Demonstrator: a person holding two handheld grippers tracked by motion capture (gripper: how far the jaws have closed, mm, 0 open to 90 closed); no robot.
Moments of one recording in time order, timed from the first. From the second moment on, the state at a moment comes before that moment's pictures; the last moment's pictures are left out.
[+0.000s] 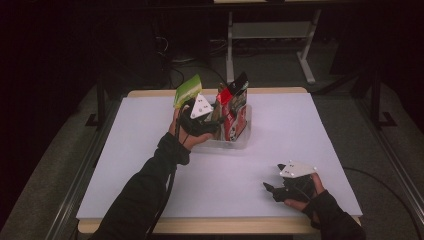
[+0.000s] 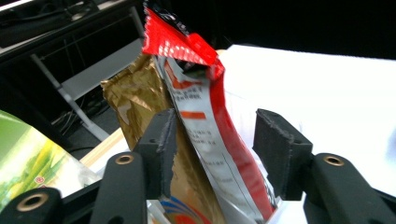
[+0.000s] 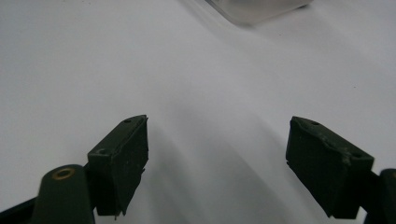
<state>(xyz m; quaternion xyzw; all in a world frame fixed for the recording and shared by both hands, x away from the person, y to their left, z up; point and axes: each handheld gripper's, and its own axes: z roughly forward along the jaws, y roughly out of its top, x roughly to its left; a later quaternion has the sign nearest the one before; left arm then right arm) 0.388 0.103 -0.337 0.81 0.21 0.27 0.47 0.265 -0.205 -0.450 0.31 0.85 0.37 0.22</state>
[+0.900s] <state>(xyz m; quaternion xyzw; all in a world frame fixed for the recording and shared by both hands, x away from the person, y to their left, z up) 0.339 0.138 -0.347 0.83 0.17 0.29 0.46 0.264 -0.209 -0.449 0.32 0.84 0.37 0.22</state>
